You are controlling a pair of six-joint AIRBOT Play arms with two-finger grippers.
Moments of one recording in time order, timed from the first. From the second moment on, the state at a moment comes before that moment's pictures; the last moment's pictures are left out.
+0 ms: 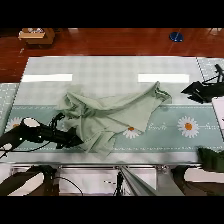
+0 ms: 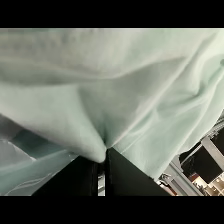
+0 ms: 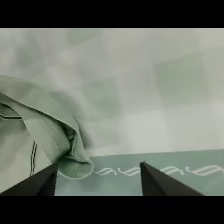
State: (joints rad) left arm 0.03 -1.15 0.32 0.72 -1.12 -1.34; right arm -0.49 -1.52 1.16 -0.93 1.18 1.20
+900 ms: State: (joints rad) left arm 0.03 -1.15 0.33 0.73 -1.11 -1.34; right arm -0.32 -1.65 1.16 -0.93 1.16 1.09
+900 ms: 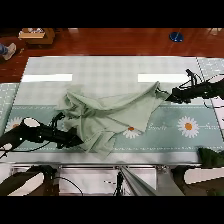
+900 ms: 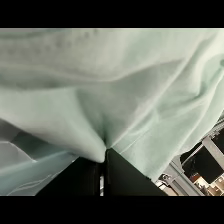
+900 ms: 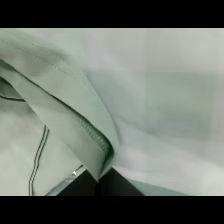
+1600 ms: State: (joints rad) left arm 0.13 -0.81 1.29 0.74 -1.15 -1.27; right arm -0.32 -1.10 1.50 -0.86 1.08 1.08
